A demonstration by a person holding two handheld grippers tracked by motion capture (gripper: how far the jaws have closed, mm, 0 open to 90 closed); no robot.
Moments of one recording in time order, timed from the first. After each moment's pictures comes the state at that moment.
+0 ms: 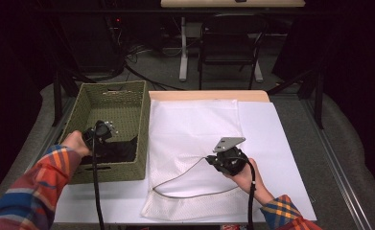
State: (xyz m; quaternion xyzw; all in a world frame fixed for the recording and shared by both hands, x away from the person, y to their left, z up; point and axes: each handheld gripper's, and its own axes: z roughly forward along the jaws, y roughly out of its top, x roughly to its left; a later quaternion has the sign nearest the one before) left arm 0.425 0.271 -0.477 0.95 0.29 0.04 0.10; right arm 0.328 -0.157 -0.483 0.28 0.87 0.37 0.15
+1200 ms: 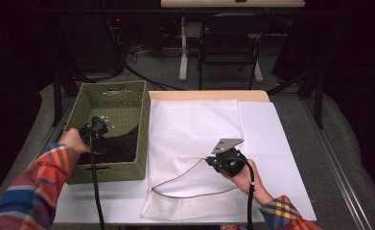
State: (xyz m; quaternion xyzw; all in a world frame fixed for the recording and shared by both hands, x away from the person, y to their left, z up) left arm 0.436 0.285 -0.477 0.94 0.32 0.04 0.10; right arm 0.327 -0.154 -0.486 0.28 0.88 0.36 0.15
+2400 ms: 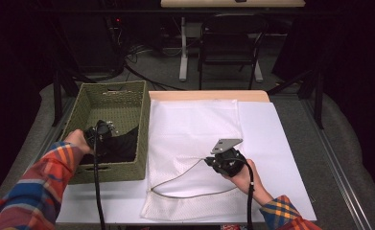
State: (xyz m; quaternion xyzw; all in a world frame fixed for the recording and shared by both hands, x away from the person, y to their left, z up) left arm 0.443 0.281 -0.498 0.95 0.29 0.03 0.07; right arm 0.326 -0.152 -0.485 0.27 0.88 0.36 0.15
